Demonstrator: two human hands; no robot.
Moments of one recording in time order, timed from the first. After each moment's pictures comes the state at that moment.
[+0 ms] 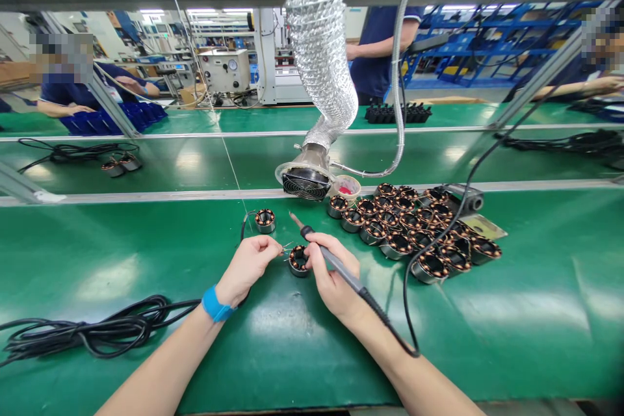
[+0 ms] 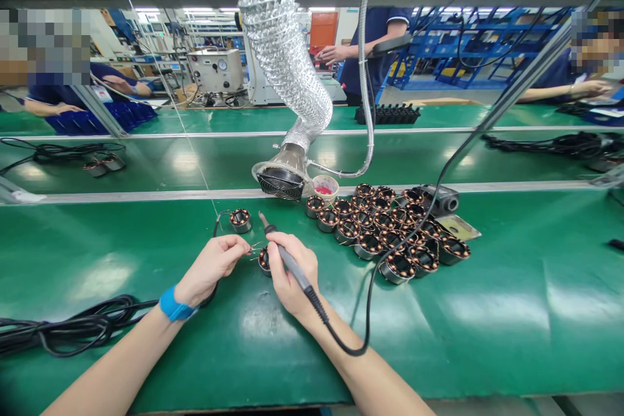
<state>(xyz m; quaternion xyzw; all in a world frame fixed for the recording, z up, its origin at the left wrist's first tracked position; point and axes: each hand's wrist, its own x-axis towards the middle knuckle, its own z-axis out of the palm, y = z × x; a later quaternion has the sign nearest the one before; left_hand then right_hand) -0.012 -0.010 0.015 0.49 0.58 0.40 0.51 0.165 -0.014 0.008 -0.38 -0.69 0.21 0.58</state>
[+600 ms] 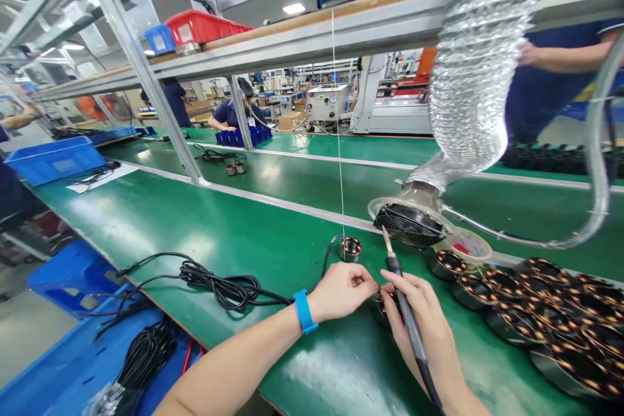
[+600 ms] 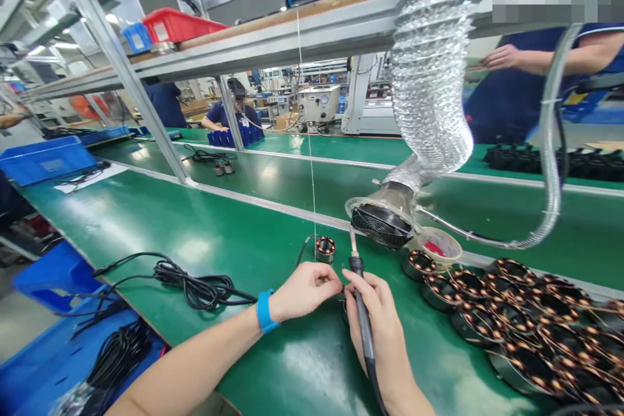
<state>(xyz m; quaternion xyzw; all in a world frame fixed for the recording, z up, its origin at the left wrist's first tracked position) -0.009 -0.004 0.012 0.57 0.54 0.44 0.44 0.152 0.007 0.002 -0.33 -0.80 0.11 0.49</state>
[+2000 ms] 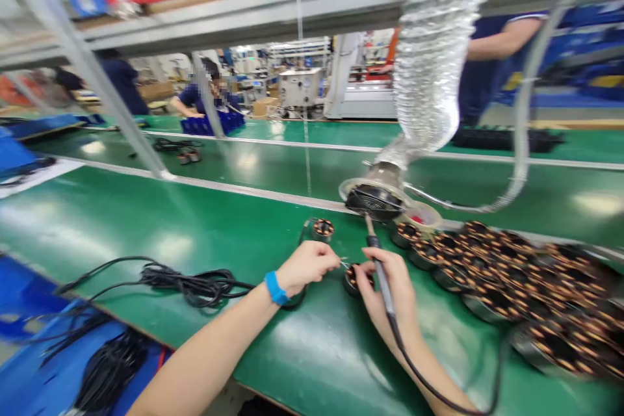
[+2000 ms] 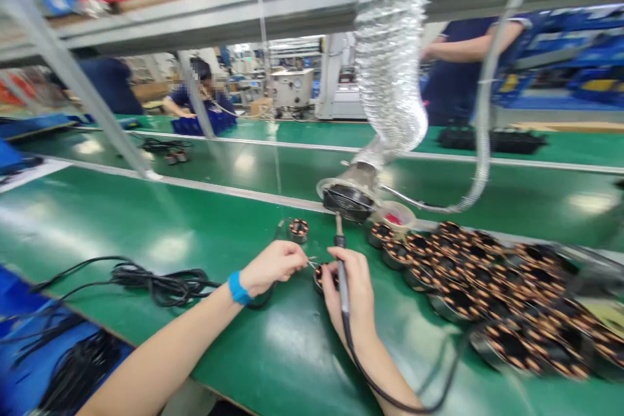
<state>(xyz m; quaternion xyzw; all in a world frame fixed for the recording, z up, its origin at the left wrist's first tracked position) -0.021 -0.002 0.016 0.46 0.57 0.39 0.57 0.150 0.004 -0.006 -0.42 -0.73 0.15 0.52</state>
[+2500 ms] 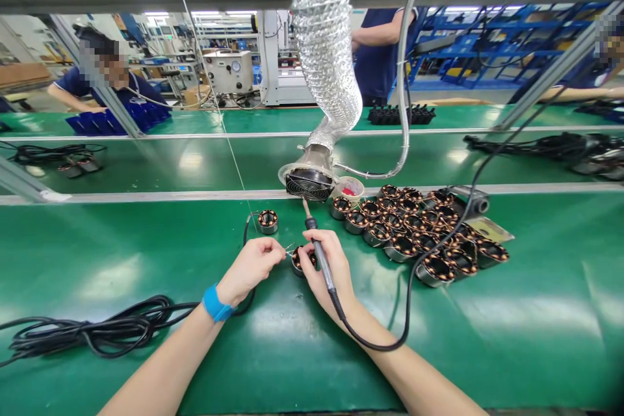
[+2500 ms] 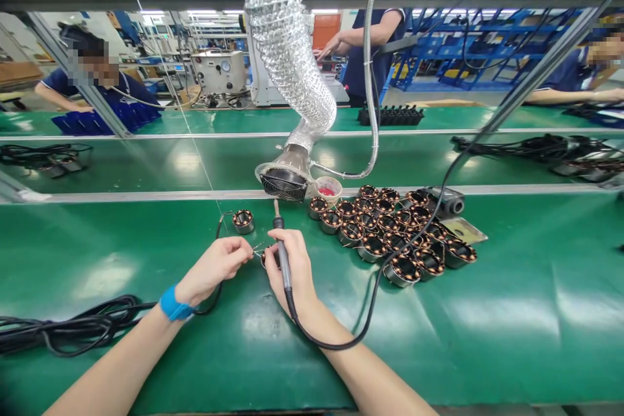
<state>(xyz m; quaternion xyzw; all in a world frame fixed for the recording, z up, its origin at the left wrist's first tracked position) -0.014 -0.012 0.022 0.50 0.57 0.36 0.54 0.152 -0.008 -0.004 -0.43 -0.69 0.26 0.53</state>
